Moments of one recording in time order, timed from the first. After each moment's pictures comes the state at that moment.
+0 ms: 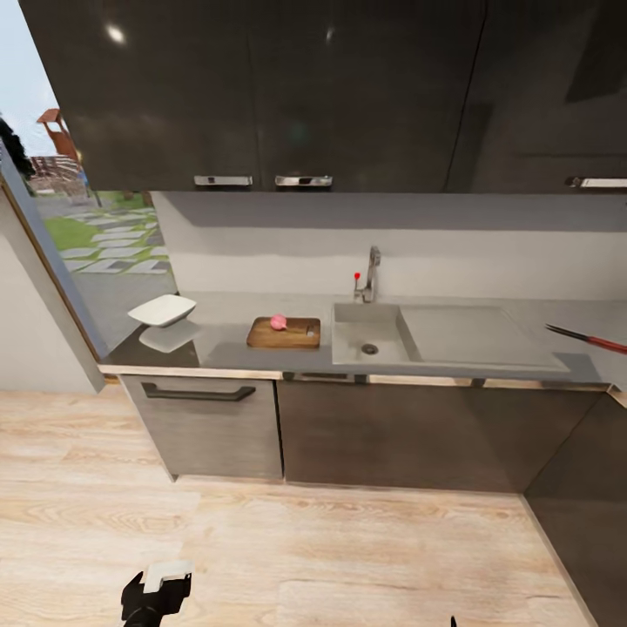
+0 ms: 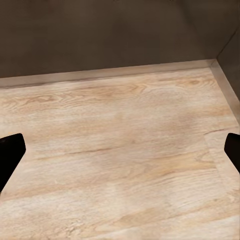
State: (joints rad) left arm -0.53 0.08 -0.17 0.08 0.17 -0.52 0.14; right arm -0.15 -0.05 -0.14 -0.36 -0.04 -0.57 -0.08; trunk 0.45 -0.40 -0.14
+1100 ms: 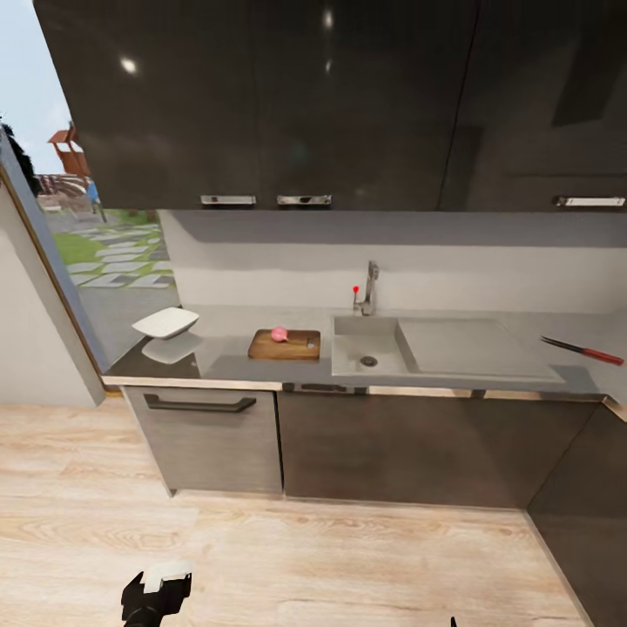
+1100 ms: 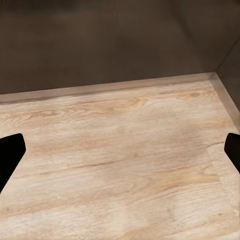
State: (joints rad) left arm -0.53 0.08 -0.17 0.08 0.17 -0.52 0.14; right arm -0.15 -0.05 -0.14 -0.36 -0.04 -0.57 -0.08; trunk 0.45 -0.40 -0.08
